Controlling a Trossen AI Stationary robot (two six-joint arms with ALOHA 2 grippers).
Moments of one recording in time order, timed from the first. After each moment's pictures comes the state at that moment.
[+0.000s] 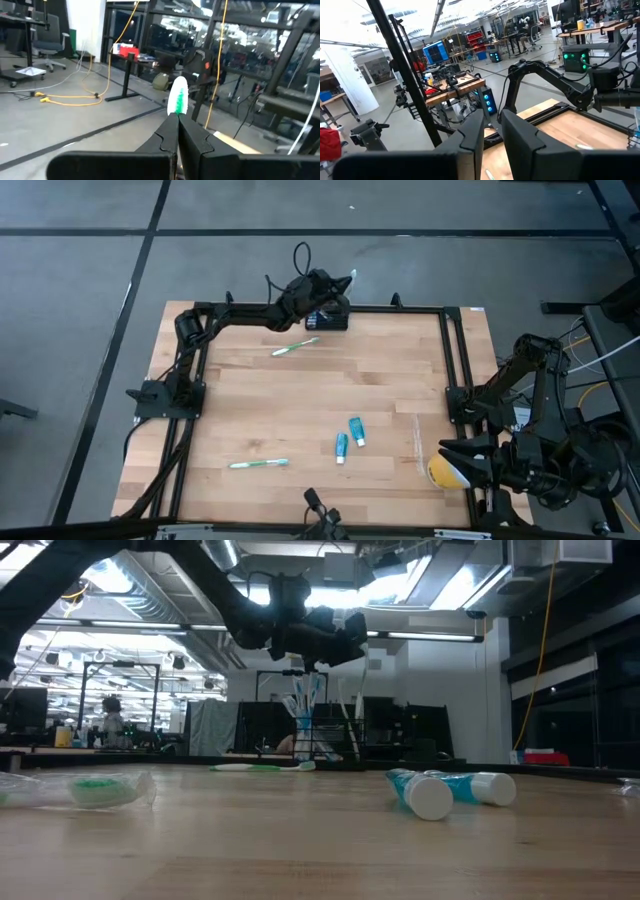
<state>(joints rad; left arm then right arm) 0.53 2.03 1.34 0.77 -0.14 -0.21 1.24 1.40 1.39 0.56 1.50 -0.22</state>
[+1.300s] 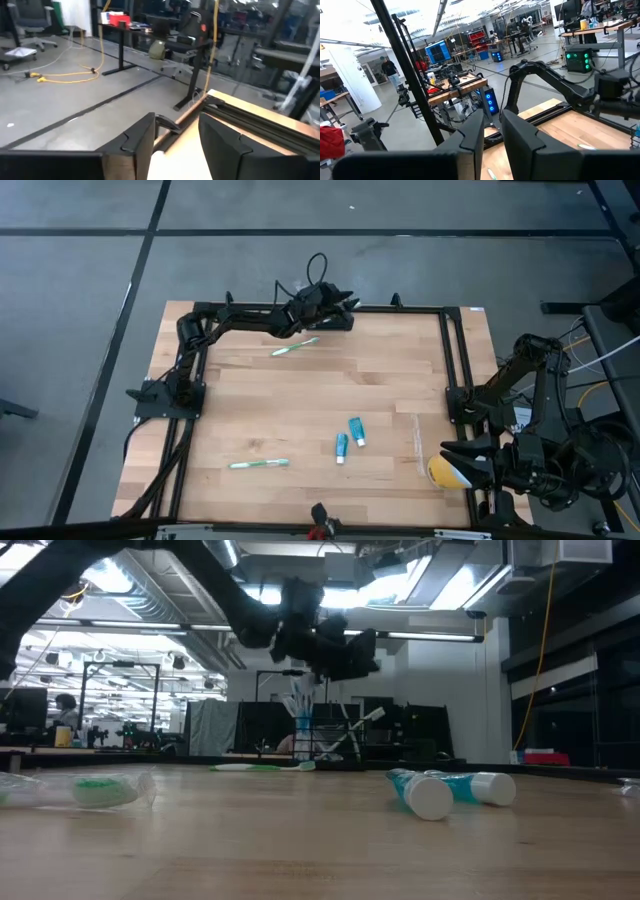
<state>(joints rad) 0.47 2.03 1.34 0.61 -0.13 -0.14 1.25 1.39 1.39 0.56 1.49 -0.22</state>
